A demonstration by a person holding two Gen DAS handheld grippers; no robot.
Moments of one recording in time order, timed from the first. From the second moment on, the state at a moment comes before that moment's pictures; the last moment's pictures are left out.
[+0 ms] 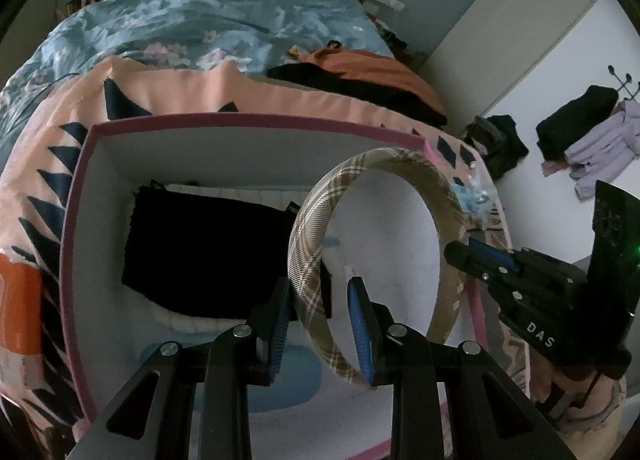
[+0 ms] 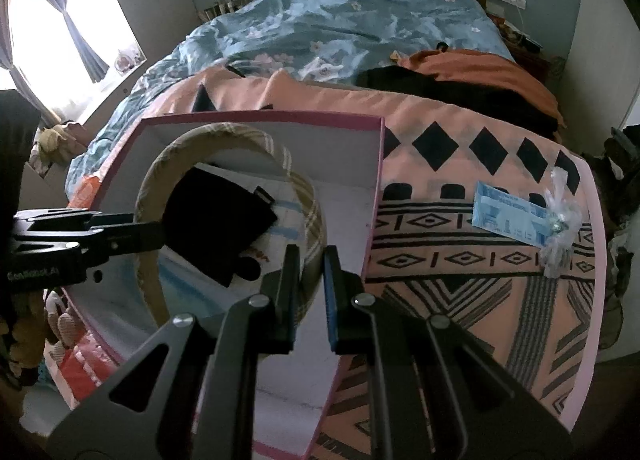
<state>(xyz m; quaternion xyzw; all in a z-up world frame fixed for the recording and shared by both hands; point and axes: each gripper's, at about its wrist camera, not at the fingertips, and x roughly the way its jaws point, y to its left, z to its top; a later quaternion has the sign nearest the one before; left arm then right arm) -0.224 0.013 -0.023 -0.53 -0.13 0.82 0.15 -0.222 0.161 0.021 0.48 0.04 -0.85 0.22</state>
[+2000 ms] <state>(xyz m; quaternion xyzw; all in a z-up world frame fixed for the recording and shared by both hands) -0.271 0.023 -0.104 -0.61 -0.22 0.76 0.02 -0.197 0.170 0.024 0.45 0.07 -0.86 0.23</state>
